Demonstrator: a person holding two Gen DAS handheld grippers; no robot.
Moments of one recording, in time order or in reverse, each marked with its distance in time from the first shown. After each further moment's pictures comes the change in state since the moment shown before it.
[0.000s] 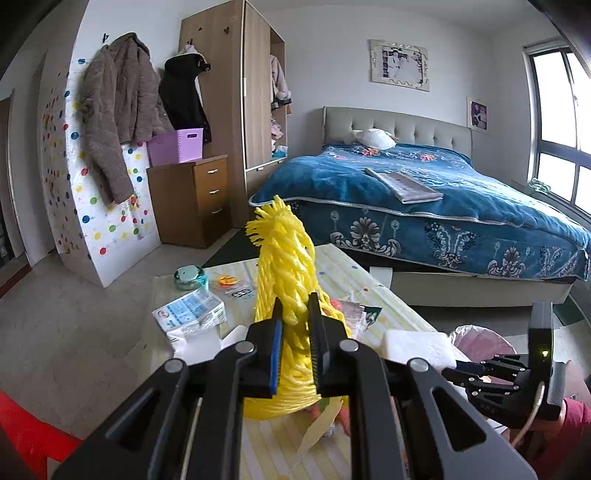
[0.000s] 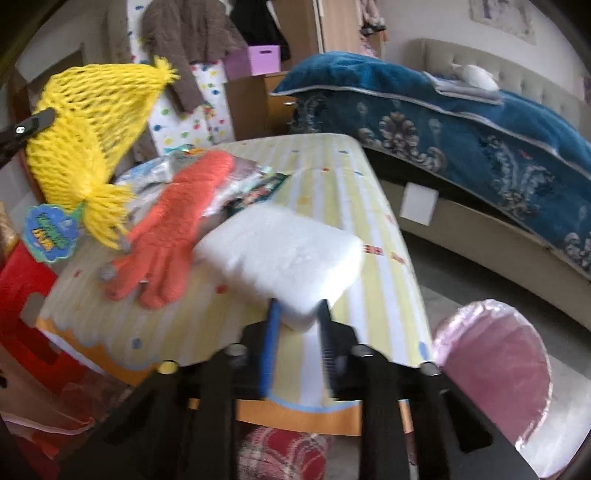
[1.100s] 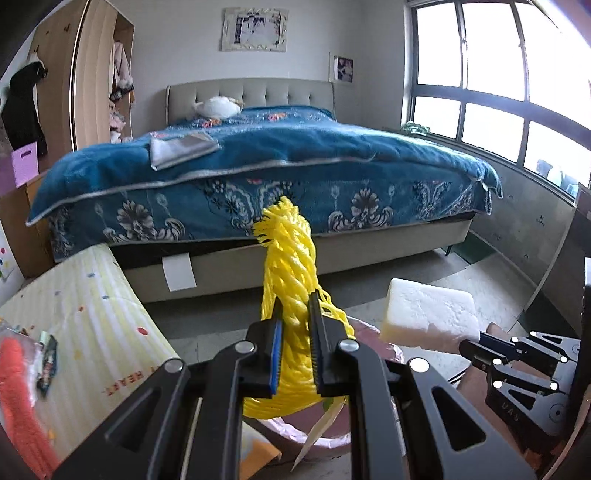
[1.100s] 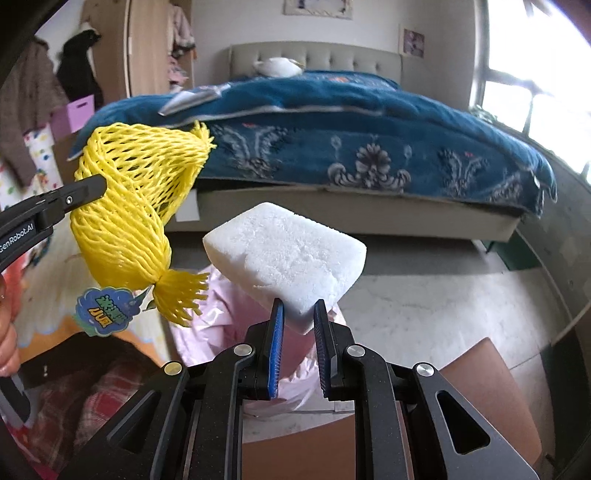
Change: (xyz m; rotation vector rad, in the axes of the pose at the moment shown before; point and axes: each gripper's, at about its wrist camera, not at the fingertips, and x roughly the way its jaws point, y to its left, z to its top) left arm 0.112 -0.319 -0.027 0.223 0.108 -0.475; right arm -0.150 -0.175 -0.089 0.383 0.002 -0.635
